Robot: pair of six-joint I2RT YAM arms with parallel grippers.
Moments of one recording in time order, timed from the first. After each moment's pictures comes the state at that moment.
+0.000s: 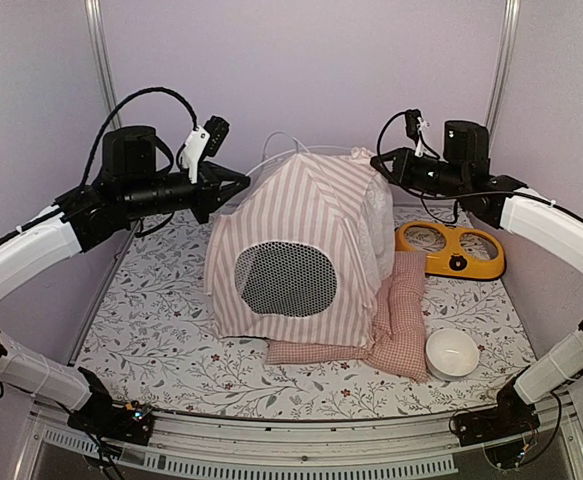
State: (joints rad) left arm -0.68 1.27 1.26 -0.20 0.24 0.13; right arm 0.47 1.47 1.33 -0.05 -0.23 0.45
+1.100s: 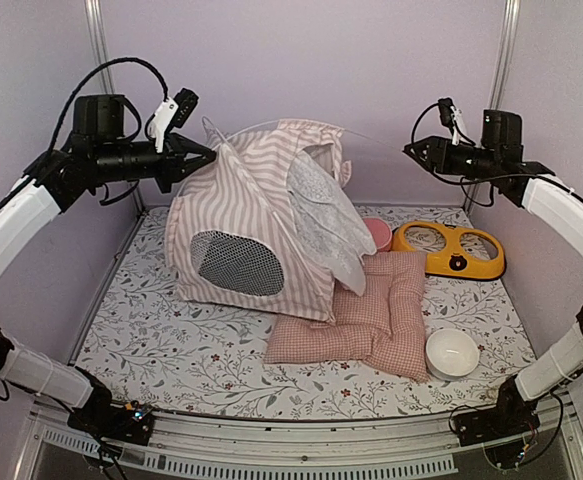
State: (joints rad) left arm -0.47 1.30 1.50 -0.48 0.42 0.27; right arm 0.21 1.49 1.42 -0.17 -0.51 0.24
